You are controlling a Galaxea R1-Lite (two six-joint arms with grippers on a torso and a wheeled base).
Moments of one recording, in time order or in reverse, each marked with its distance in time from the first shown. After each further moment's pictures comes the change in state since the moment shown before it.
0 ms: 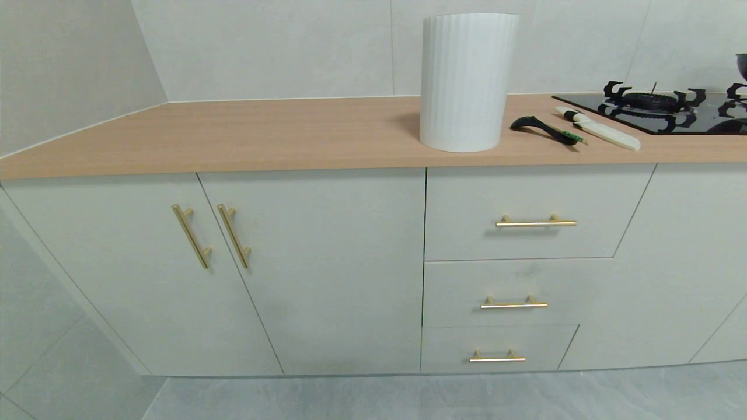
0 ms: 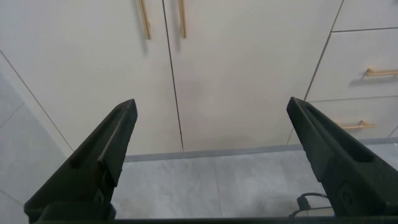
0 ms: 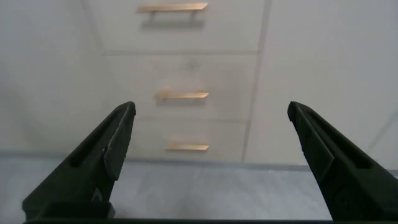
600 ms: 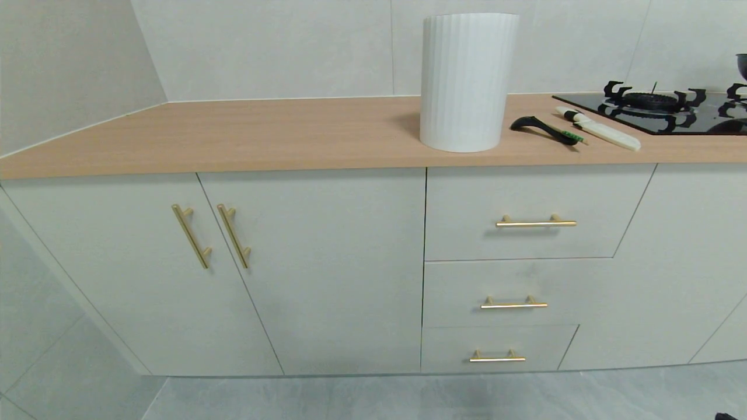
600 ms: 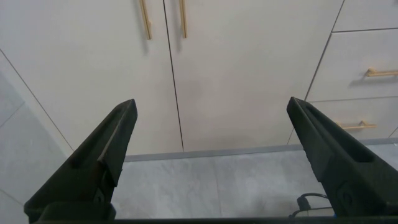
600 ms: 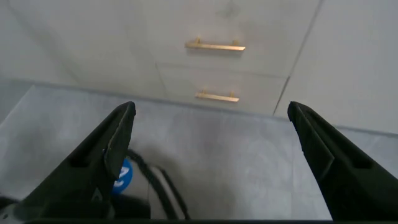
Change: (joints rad) left arm 0.000 0.000 0.000 0.000 0.000 0.000; right arm 0.064 0.543 -0.204 0.003 0.083 -0.010
